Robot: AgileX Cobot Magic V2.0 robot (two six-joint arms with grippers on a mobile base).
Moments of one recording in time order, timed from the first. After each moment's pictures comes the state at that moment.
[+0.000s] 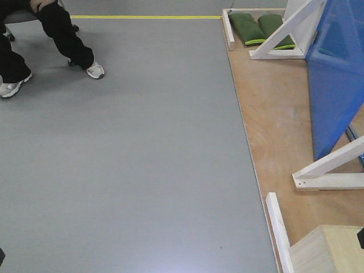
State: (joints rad) left arm -0.06 -0.01 0.03 0.07 0.25 -0.05; right arm -0.16 -0.01 0.03 -0.04 0.24 0.10
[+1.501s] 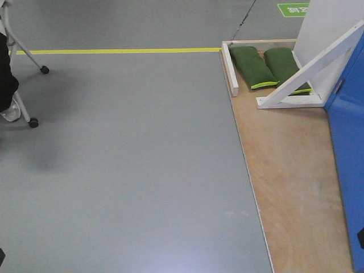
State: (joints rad) left arm -0.06 -0.01 0.03 0.07 0.26 -0.05; right arm -0.16 -0.01 0.03 -0.04 0.24 0.10
